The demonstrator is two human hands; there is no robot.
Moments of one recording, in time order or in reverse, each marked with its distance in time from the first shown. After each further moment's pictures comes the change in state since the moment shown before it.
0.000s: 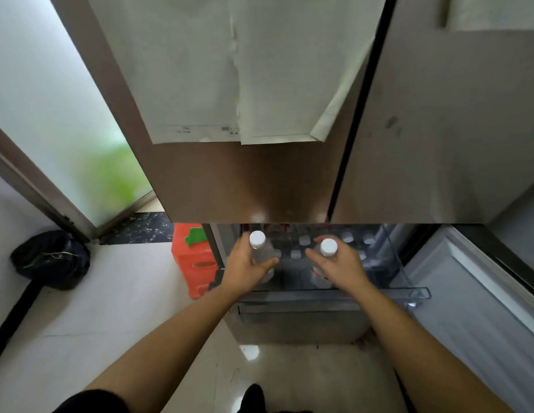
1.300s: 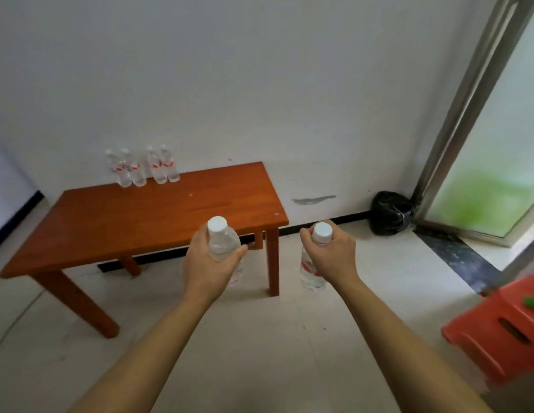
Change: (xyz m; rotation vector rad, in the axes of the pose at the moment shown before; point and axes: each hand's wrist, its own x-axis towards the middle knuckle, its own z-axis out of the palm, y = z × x) left_hand -0.794 -0.046 -0.304 0.225 1.485 -0.746; right_hand -0.634 -0.238 0.310 0.253 -0.854 -1.024
